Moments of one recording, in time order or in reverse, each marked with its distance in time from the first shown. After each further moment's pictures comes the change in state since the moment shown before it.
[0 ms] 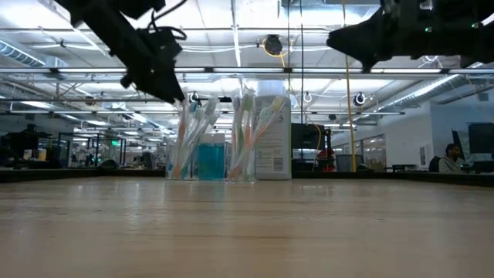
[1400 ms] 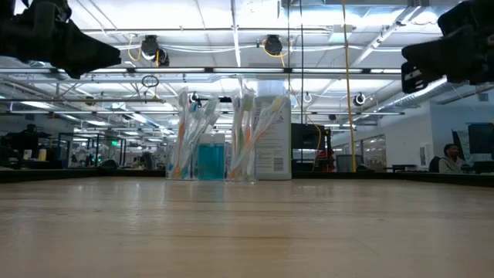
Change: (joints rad) left arm -0.256 -1.143 -0.559 0.140 0.004 0.396; right arm 0.000 -0.896 -0.222 -0.751 -0.369 0.143
